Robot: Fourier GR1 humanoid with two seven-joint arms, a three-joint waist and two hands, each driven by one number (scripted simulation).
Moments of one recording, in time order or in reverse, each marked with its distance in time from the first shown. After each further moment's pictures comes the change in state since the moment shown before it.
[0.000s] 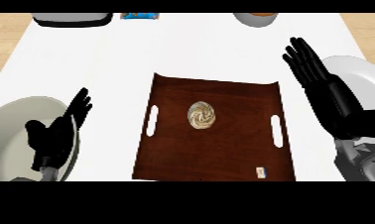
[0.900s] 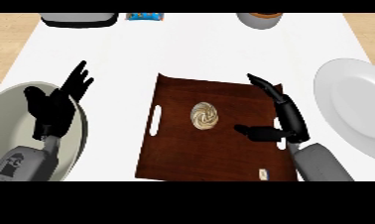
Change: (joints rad) left arm -0.179 -0.018 0.065 0.055 -0.040 0.003 0.072; right arm -0.016 0.228 0.076 0.513 0.341 -0.045 -0.492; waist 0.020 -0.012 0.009
